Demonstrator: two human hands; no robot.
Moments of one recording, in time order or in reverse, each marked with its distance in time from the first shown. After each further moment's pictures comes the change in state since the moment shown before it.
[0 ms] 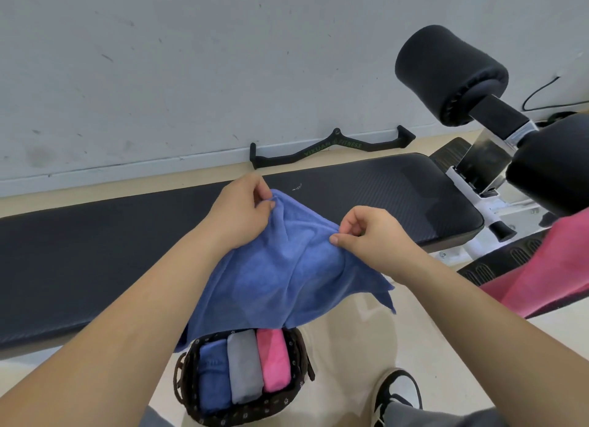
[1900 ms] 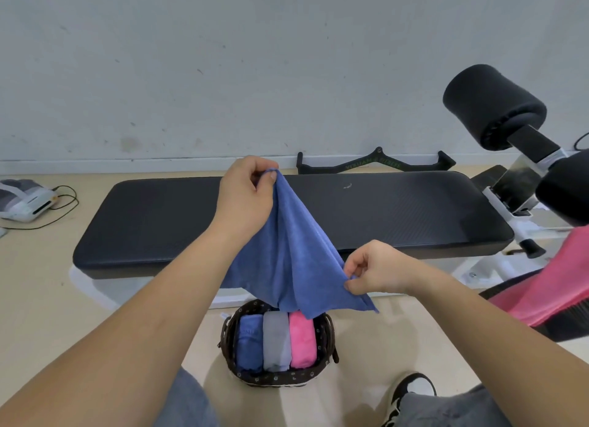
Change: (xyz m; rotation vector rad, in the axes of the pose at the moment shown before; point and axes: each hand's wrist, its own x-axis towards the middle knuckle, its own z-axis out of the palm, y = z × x) left_hand -0.096 -0.013 -0.076 -0.354 0.454 0.000; right_hand -0.062 -0.032 0.040 -0.227 -0.482 -0.175
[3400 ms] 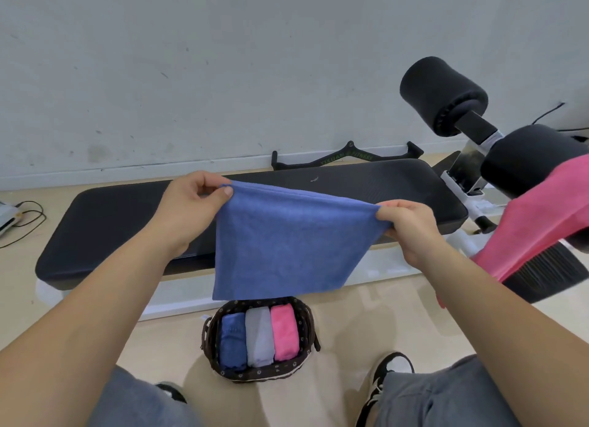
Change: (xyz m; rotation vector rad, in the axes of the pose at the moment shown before) left_hand -0.007 -0.012 -0.026 -0.010 -0.152 -0.184; right_hand -0.021 0.056 -0.048 0.892 0.776 0.243
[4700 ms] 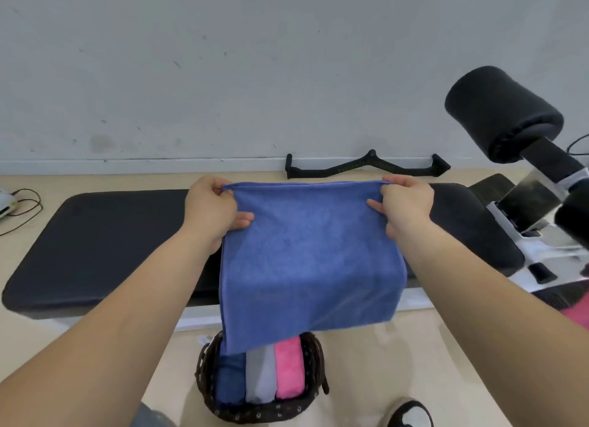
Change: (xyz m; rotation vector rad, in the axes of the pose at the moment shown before) left_hand 0.093 -0.032 0.040 -0.197 0.195 -0.277; right_hand 0.088 -0.051 0.104 0.128 0.221 0.026
